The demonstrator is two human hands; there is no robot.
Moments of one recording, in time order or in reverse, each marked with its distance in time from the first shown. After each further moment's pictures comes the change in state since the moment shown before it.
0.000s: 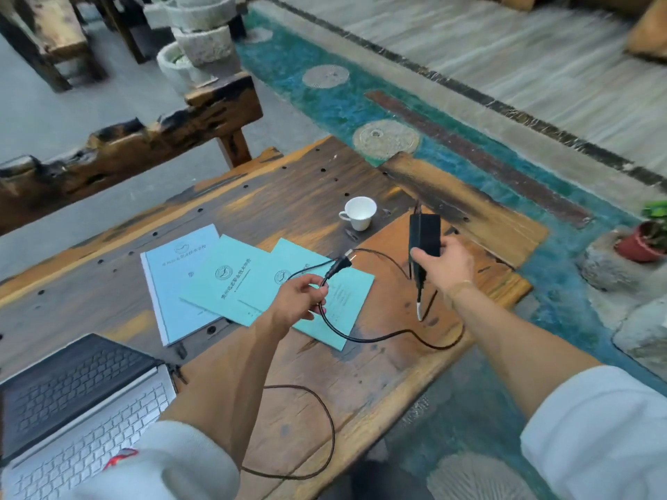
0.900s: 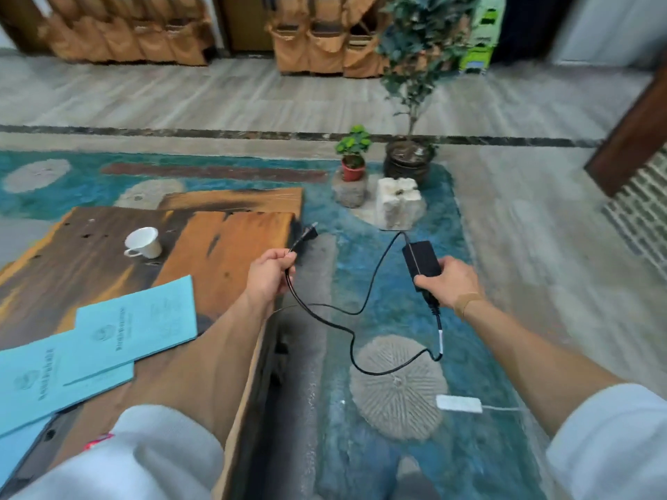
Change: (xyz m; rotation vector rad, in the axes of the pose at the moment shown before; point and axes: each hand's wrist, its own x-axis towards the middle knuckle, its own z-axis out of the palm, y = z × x) left_hand -0.220 0.011 0.197 -0.006 -0.541 0.232; right_hand -0.413 0.221 -0.209 -0.061 0.430 0.571
